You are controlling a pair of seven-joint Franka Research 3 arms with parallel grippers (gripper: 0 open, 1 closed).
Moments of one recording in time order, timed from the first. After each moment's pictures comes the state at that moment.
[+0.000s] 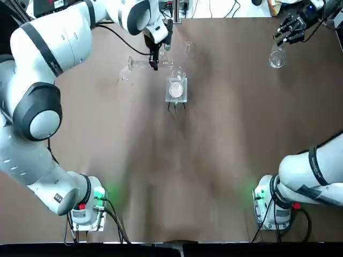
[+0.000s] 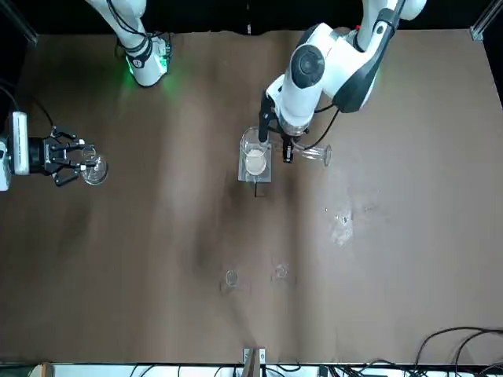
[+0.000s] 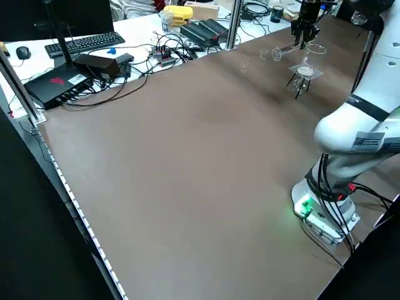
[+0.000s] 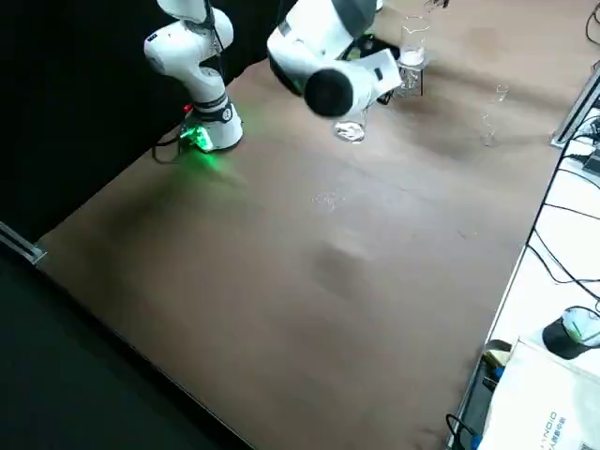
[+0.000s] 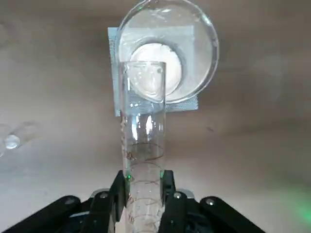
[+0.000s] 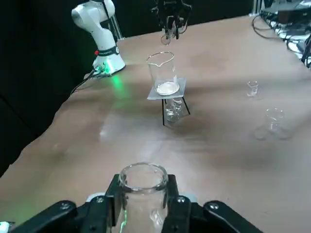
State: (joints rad) left arm -0.59 0.27 -0.13 -1.68 -0.04 1.90 0.99; right arm -0.29 0.25 -0.06 -1.72 0.80 1.32 -2.04
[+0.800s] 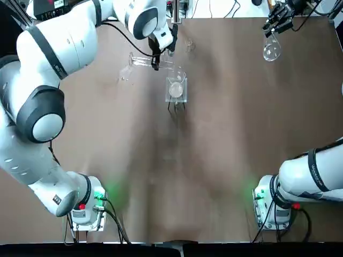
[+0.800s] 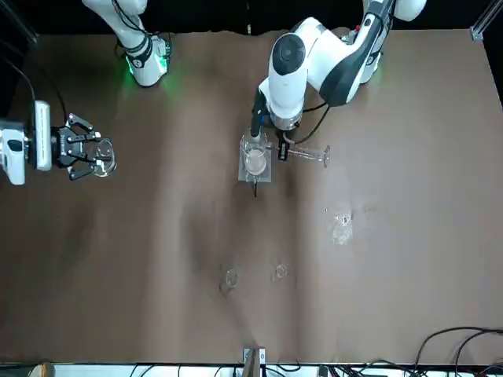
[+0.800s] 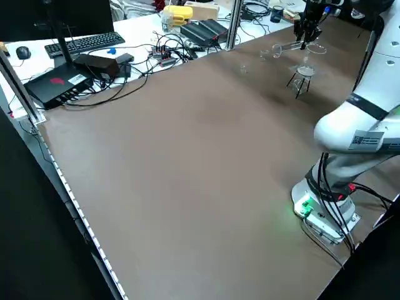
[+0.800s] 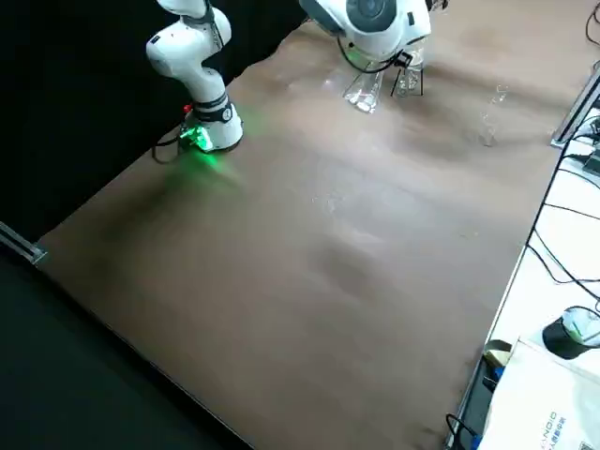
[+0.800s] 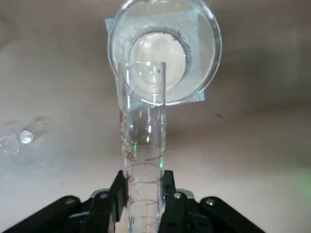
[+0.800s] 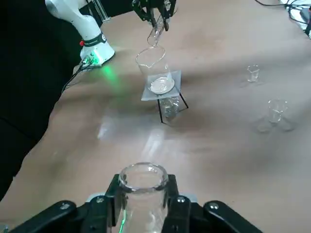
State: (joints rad) left arm -0.64 0.29 -0.13 -1.66 0.08 1.88 0.96; right arm -0.11 0.15 -0.05 -1.72 0.75 1.42 -1.76
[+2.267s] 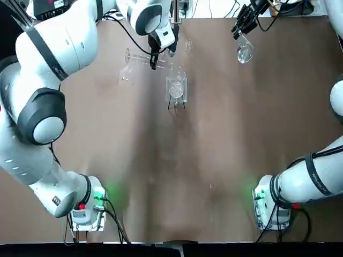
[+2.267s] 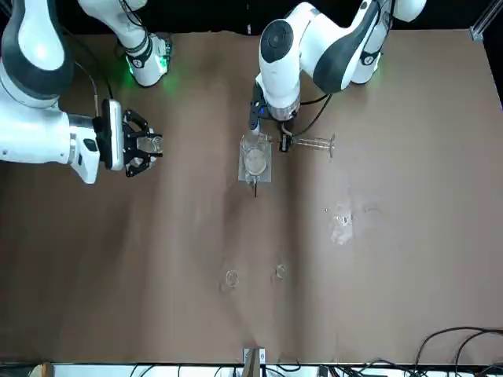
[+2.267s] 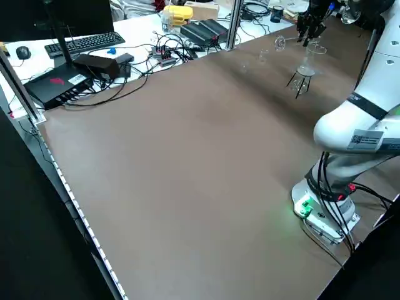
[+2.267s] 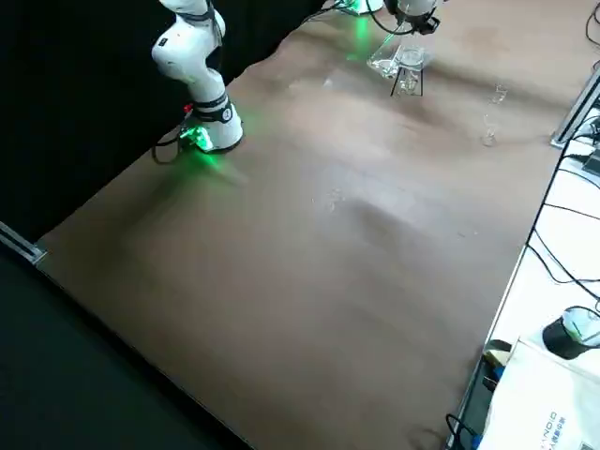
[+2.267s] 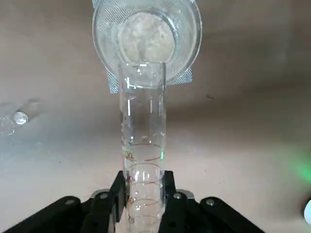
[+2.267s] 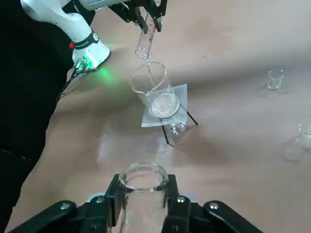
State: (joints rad) left arm -0.67 0.29 -0.13 -1.59 0.14 1.74 0.92; right arm 0.18 0.14 -0.05 -1.72 0.75 1.58 -1.47
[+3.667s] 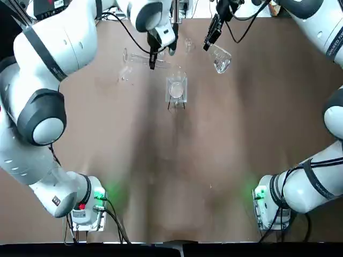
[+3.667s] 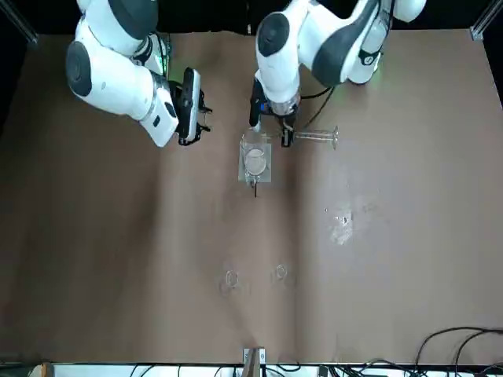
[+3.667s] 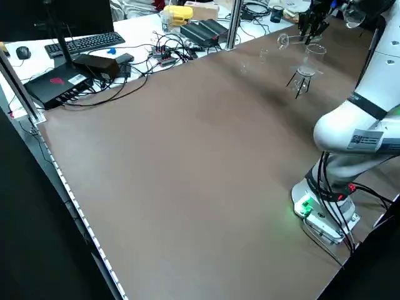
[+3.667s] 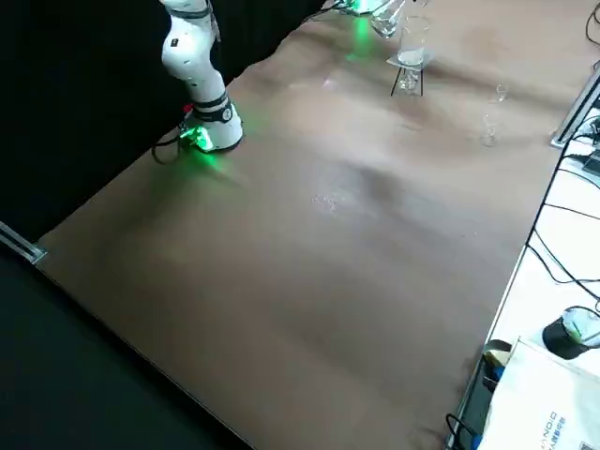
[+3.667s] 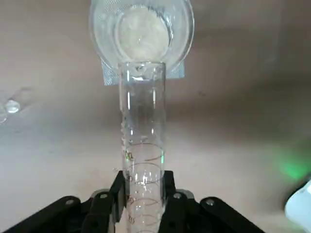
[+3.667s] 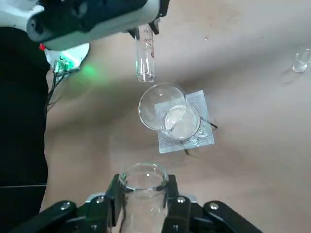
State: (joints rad) left arm -0.65 0.29 -0.13 -1.55 0.10 1.67 0.87; right arm 0.53 0.12 -0.05 -1.67 0.58 1.73 -0.95
